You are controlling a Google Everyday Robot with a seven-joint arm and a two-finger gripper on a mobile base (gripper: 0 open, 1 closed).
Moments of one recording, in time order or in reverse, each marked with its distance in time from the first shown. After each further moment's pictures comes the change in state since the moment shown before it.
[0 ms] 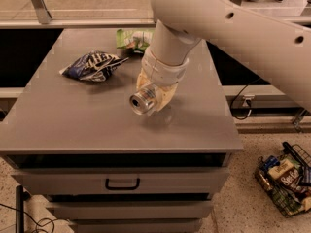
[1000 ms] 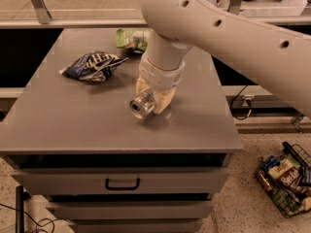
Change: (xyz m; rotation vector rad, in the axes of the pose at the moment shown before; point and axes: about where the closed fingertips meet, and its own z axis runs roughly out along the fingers) arm 0.001 0.001 0.013 -0.040 0.041 -0.025
